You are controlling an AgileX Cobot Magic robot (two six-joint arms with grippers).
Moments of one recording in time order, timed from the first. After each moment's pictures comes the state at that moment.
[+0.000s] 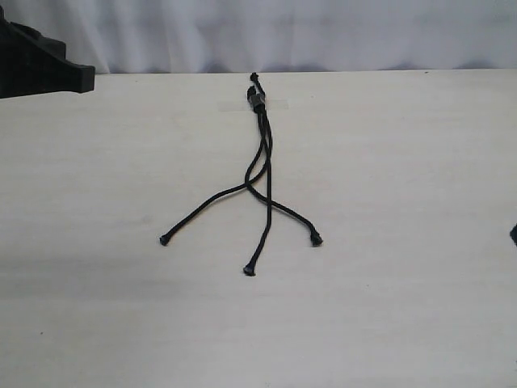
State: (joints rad) left arm -0.21 1.21 -0.79 0.69 0.20 -0.68; right arm 0.34 0.06 -0.01 -0.07 0.03 0.09
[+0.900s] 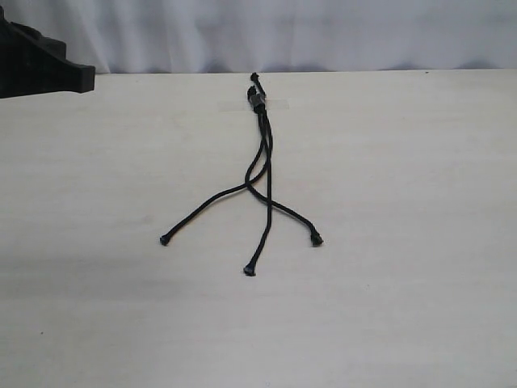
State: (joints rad) left arm -0.21 1.21 -0.79 0.69 0.20 -0.68; right arm 0.12 0.00 0.00 -0.07 0.17 0.09
